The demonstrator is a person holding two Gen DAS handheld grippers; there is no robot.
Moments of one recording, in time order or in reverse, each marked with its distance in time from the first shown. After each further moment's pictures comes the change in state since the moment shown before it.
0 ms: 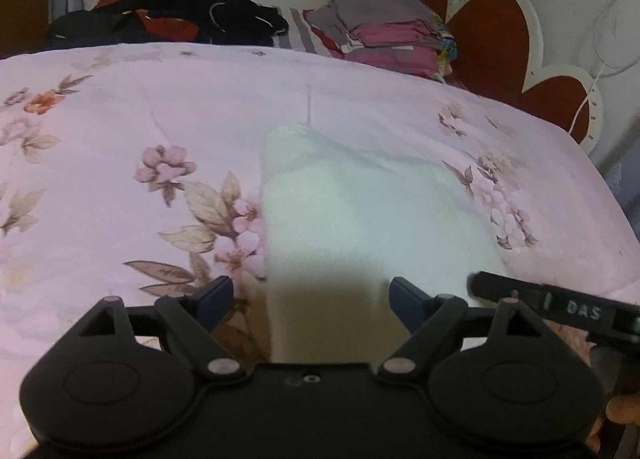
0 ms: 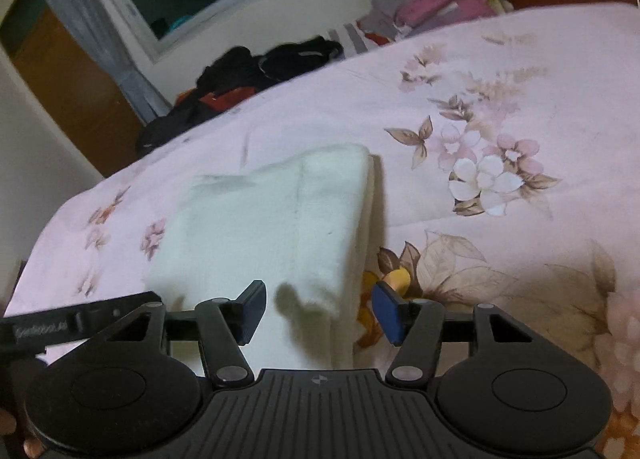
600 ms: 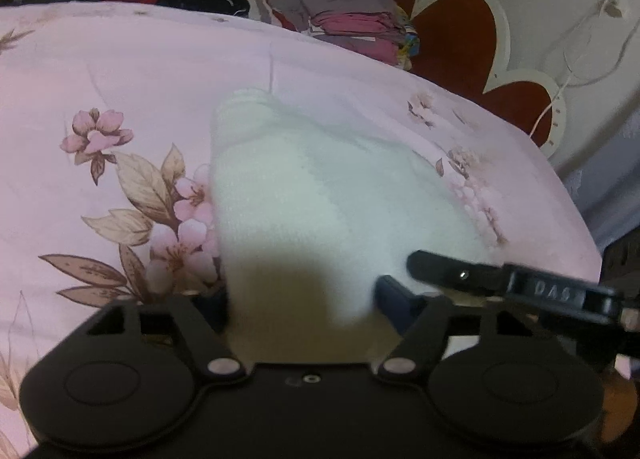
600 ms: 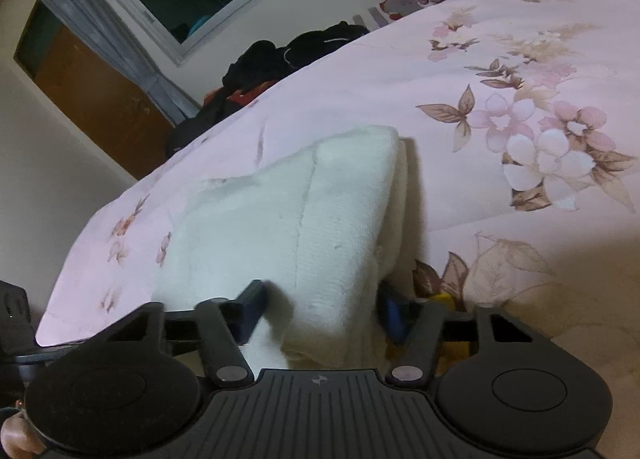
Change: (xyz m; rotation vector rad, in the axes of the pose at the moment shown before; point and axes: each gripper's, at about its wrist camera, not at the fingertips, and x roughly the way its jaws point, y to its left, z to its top) left arm 0.040 0.013 -0.002 -0.052 0.027 -0.187; right arm 0.038 -0.013 0.005 0.040 0.025 0.174
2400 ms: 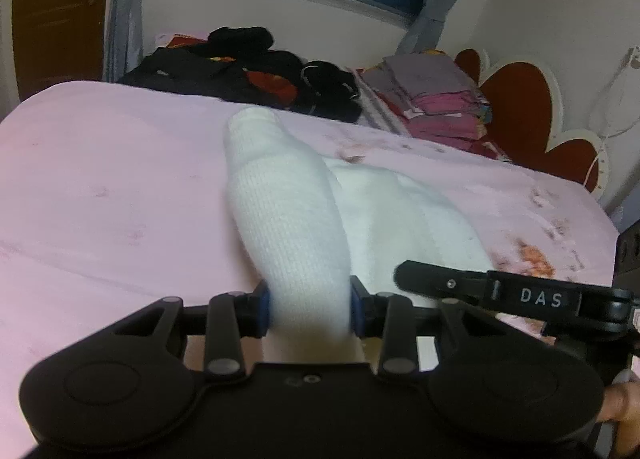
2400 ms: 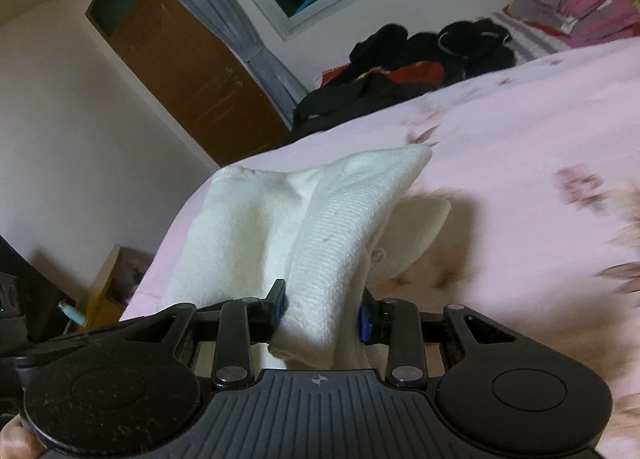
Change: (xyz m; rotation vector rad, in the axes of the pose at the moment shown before) left arm -0.268 0.291 0.037 0.058 -0.167 0.183; right arm 0.163 0.400 -0.104 -0.114 -0.022 0.125
